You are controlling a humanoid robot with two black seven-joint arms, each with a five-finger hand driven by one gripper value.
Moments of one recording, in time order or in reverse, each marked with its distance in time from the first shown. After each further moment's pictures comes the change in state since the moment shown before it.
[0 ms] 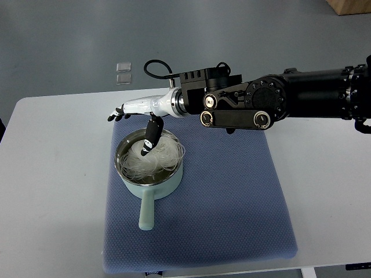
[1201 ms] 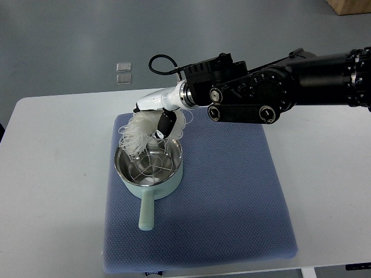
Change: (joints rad) left arm -0.001 0.000 0.000 -0.007 0.000 0.000 0.000; right arm 0.092 0.000 -0.198 0.001 -0.034 0.016 -0.003
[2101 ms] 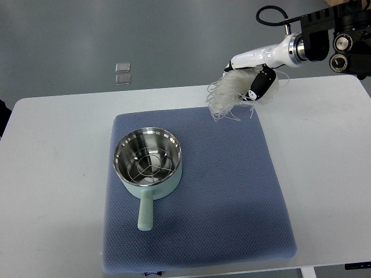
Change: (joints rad) left arm -0.005 0.000 0.000 0.000 0.000 0.000 0.000; right arm 0.176 -0.540 0.004 0.315 -0.127 0.146 -0.005
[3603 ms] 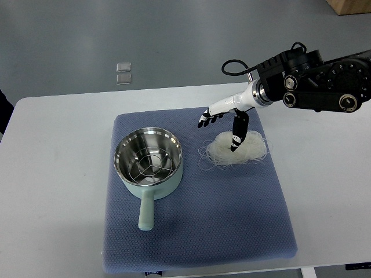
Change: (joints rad) left arm -0.001 0.000 -0.001 -0.002 0.000 -0.001 -0.004; right arm -0.279 0.203 -0.013 -0.219 -0.027 0.028 0.029
